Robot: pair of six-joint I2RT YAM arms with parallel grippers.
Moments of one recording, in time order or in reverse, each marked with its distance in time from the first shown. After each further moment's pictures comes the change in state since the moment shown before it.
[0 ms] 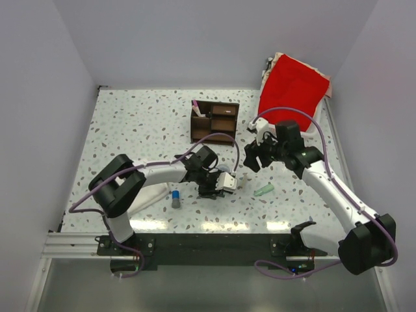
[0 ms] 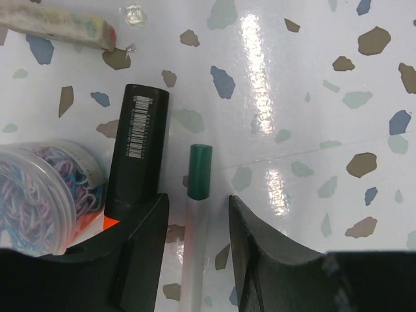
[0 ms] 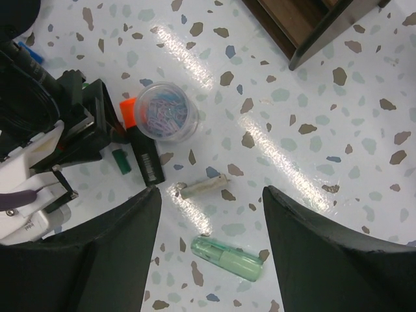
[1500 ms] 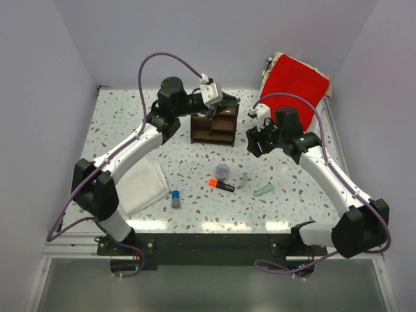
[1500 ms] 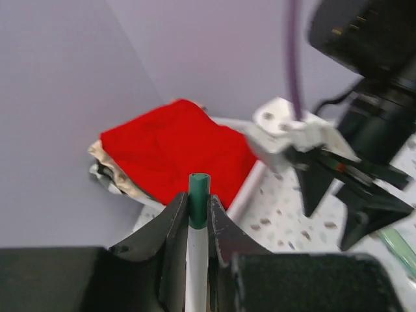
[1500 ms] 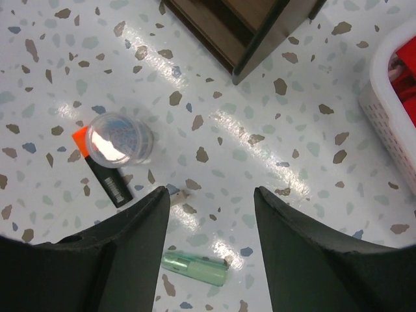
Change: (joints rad) left arm 0.277 -0.109 0.456 0.593 0.229 -0.465; right arm -0.034 0.130 0.160 -0.033 0.105 -0.003
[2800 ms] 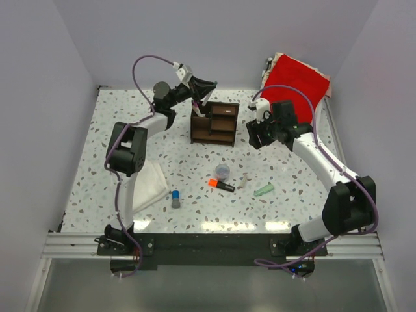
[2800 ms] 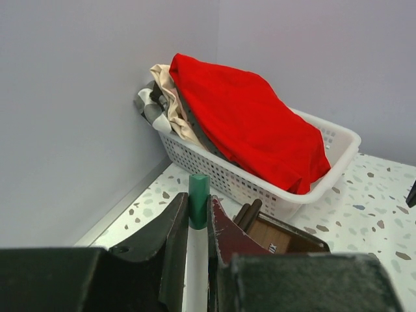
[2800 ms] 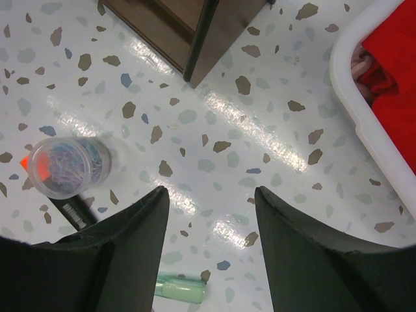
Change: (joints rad) left arm 0.272 0.618 0.207 0.716 0.034 -0.606; right arm -0.051 0.179 0.081 0.031 0.056 0.008
